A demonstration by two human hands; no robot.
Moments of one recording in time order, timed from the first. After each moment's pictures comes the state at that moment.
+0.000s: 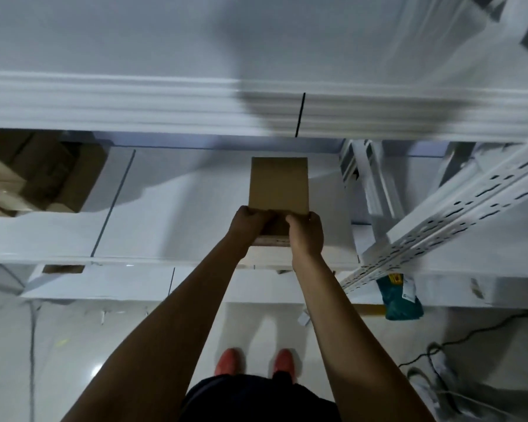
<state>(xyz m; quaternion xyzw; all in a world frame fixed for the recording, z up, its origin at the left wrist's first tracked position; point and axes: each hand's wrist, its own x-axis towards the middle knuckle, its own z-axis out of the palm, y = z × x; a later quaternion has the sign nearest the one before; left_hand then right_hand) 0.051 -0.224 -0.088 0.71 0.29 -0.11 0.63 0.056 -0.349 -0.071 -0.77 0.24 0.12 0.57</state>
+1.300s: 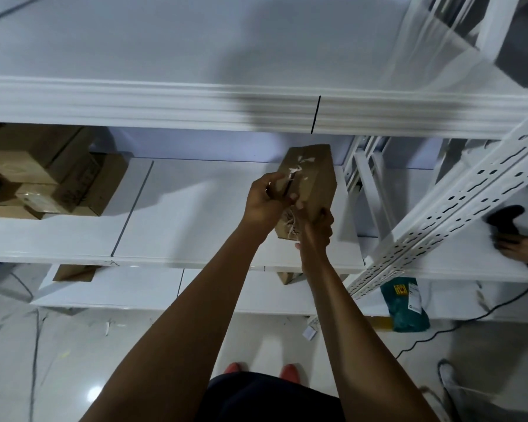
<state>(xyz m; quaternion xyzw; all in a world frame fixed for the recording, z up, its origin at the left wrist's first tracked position) 0.036 -0.233 -0.025 0.70 0.14 0.08 0.69 0.035 -0.343 -0.074 -0.73 0.22 0.03 0.65</state>
